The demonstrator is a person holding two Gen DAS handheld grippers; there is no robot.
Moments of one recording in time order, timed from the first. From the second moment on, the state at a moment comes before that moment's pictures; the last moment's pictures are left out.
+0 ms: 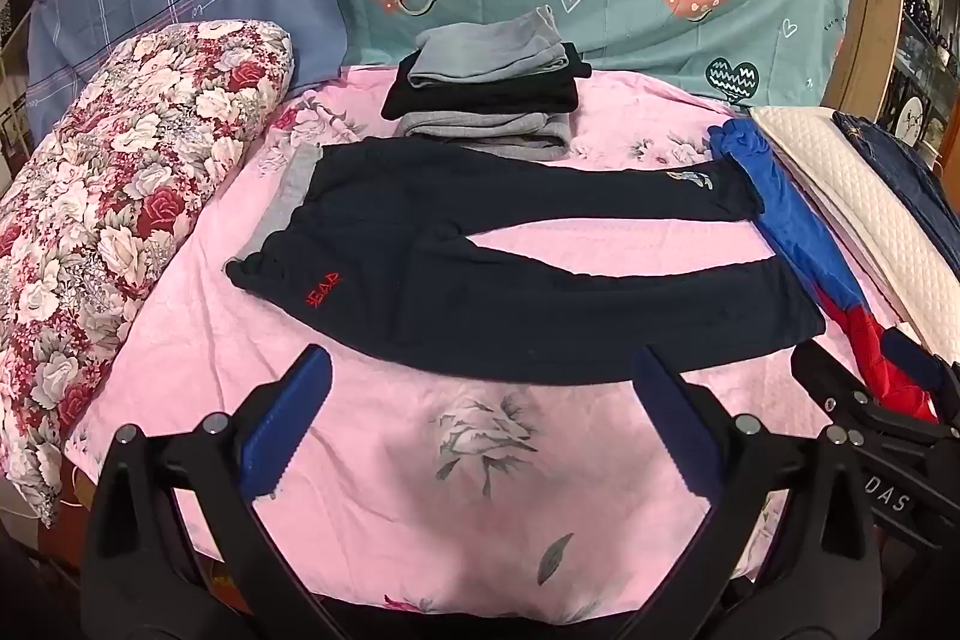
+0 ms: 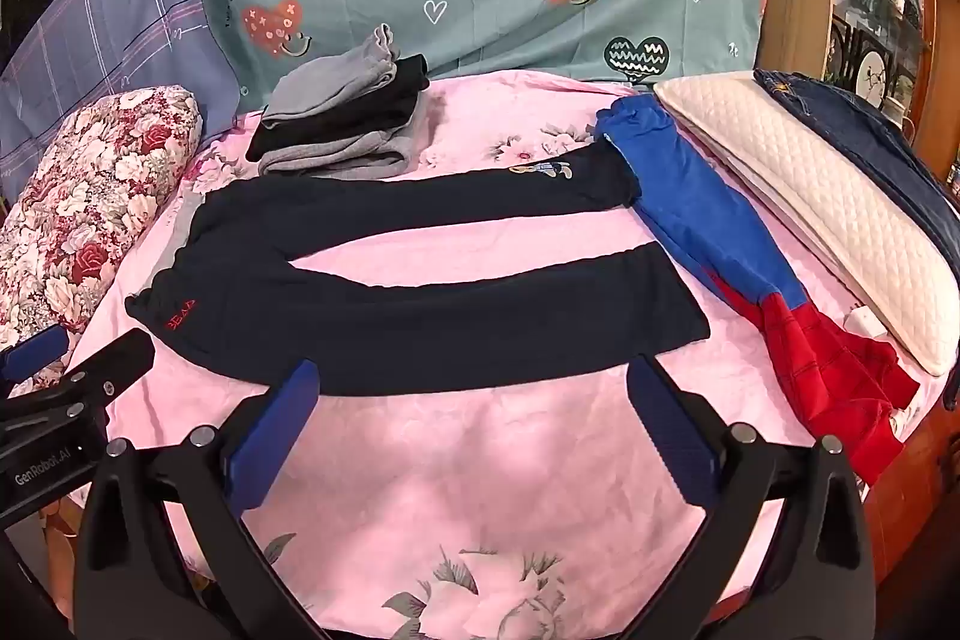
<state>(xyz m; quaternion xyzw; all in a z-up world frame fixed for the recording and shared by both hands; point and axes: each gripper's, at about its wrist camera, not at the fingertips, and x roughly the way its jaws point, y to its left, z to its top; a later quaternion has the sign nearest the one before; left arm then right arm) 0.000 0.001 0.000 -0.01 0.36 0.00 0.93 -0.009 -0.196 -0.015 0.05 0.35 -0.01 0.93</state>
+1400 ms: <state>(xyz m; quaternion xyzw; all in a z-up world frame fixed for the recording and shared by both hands) 0.000 0.013 -0.006 -0.02 0.37 0.00 0.93 -0.009 -0.195 -0.016 0.04 0.36 -0.01 0.93</state>
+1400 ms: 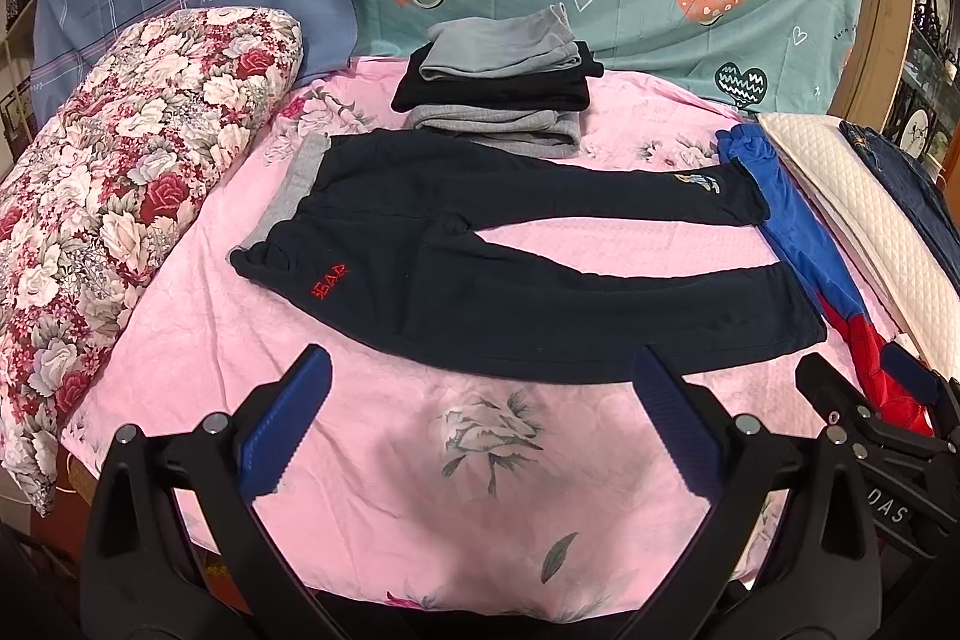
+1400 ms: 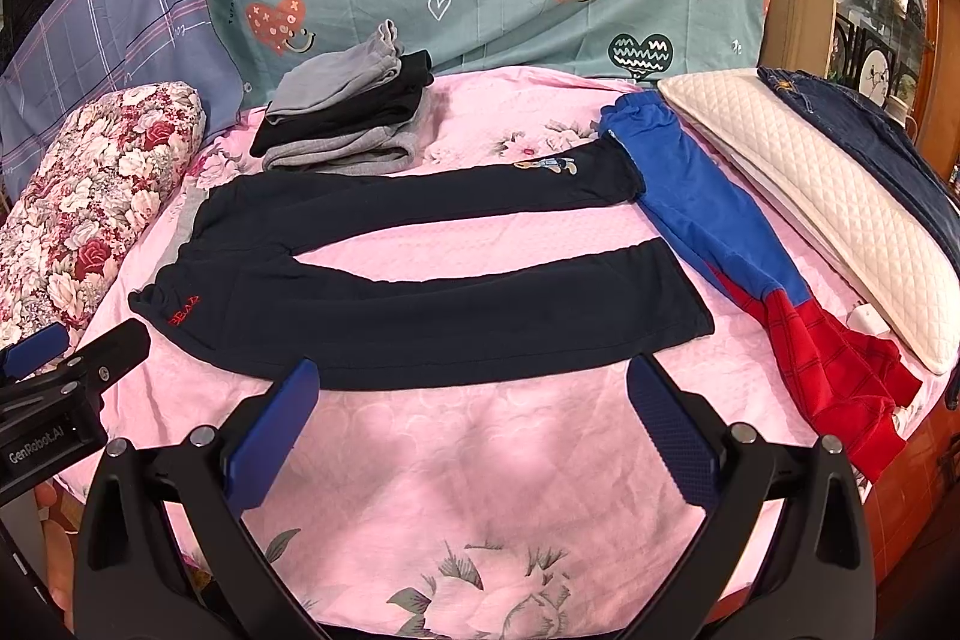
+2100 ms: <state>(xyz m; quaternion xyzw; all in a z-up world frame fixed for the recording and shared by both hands) 0.001 0.012 -0.006 -0.02 0.38 0.00 0.93 -0.009 -0.195 -0.020 0.05 0.36 -0.01 0.93</state>
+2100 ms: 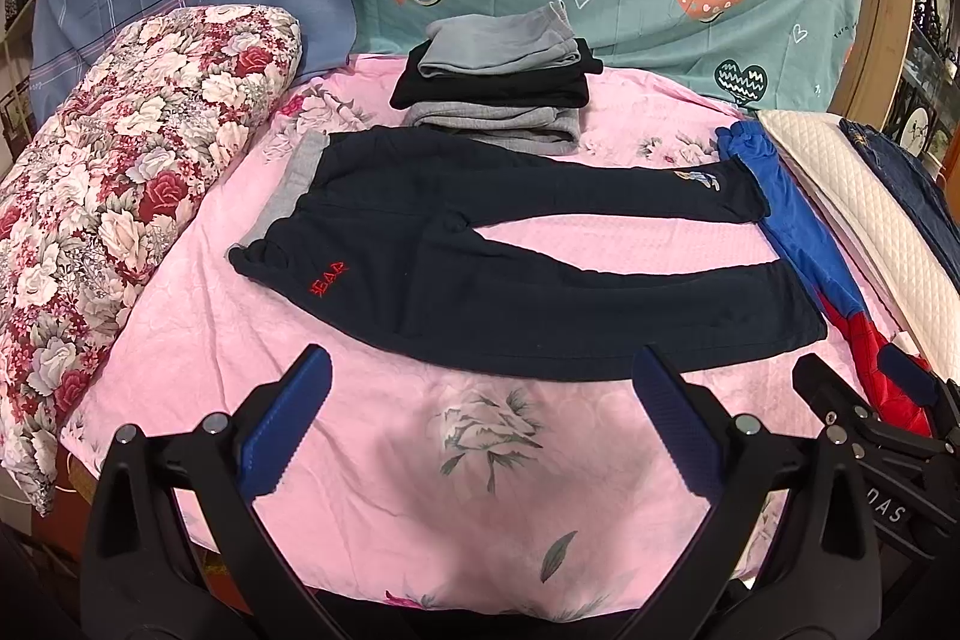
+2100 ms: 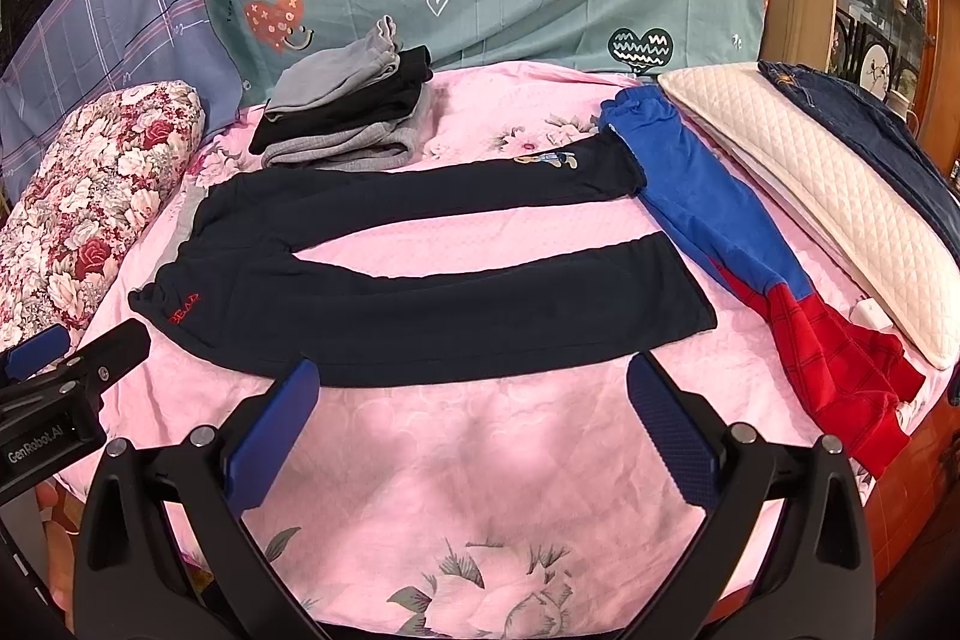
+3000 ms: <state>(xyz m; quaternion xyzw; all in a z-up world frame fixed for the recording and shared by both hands) 0.003 0.010 -0.009 -0.02 0.38 0.00 0.93 -0.006 -0.193 -0.023 0.05 0.37 -0.01 0.93</state>
